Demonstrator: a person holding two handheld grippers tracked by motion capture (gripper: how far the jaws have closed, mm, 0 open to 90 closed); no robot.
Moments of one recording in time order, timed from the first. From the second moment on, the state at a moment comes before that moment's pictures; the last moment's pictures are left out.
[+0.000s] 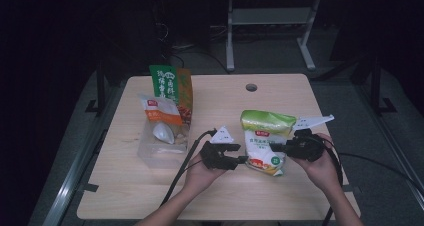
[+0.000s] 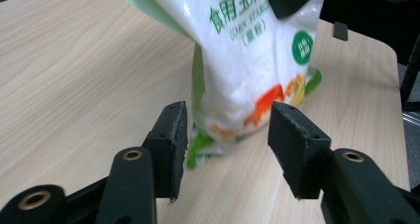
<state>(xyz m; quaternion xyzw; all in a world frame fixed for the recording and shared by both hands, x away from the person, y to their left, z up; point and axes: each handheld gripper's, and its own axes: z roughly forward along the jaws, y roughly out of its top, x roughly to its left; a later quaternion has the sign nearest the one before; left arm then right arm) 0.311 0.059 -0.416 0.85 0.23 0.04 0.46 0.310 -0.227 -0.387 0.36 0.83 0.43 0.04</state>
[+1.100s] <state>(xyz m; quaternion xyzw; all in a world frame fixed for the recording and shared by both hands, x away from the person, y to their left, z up) 0.259 0.120 -0.423 0.86 0.21 0.05 0.46 0.328 -0.185 -0.356 0.34 0.83 0.44 0.05</state>
